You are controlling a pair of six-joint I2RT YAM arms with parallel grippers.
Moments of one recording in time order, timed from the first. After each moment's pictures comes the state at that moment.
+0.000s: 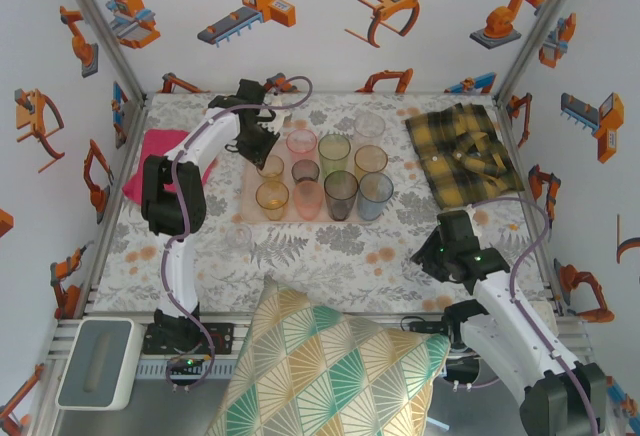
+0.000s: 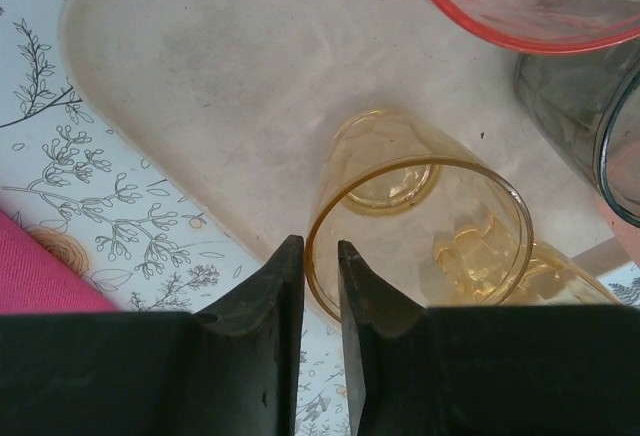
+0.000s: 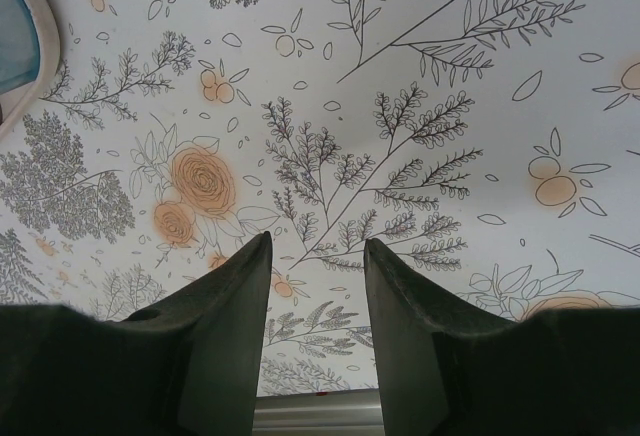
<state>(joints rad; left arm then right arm) -0.37 2.14 1.86 -0.94 0.11 0.35 0.28 0.74 0.42 -0.71 0.02 0.89</state>
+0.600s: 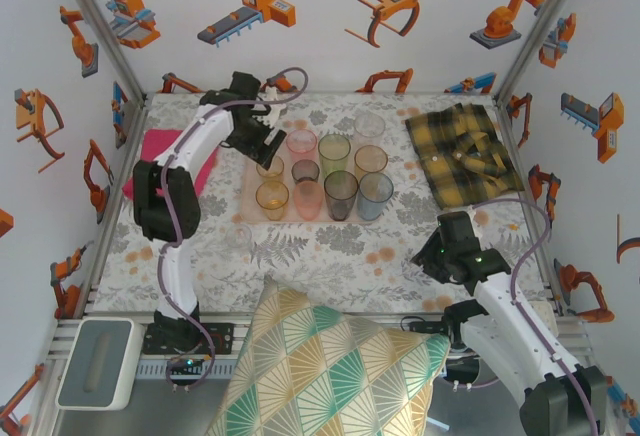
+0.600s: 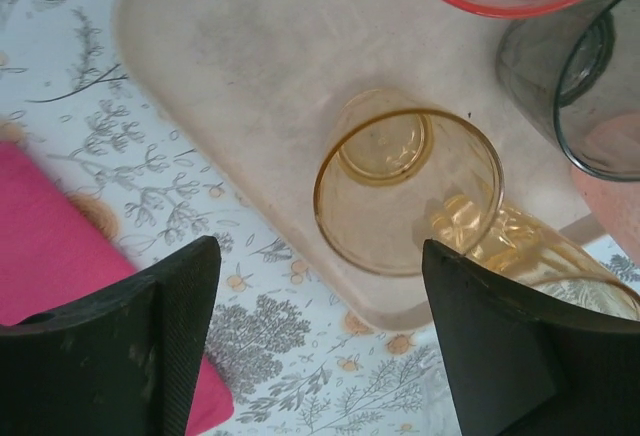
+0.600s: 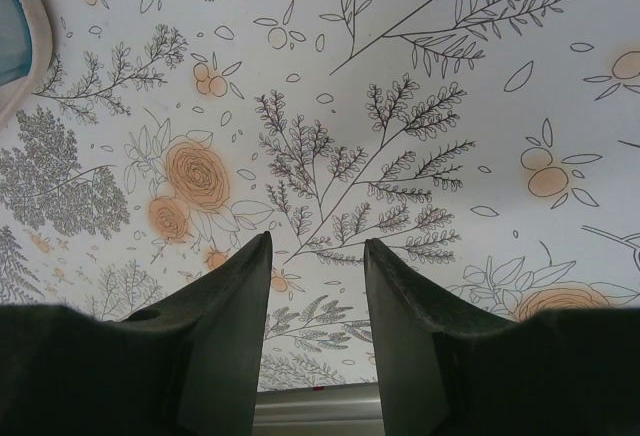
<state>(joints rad) -0.36 2.04 1.87 -0.97 0.10 0.34 0.28 0.72 0.42 -0.73 0.02 0.89</state>
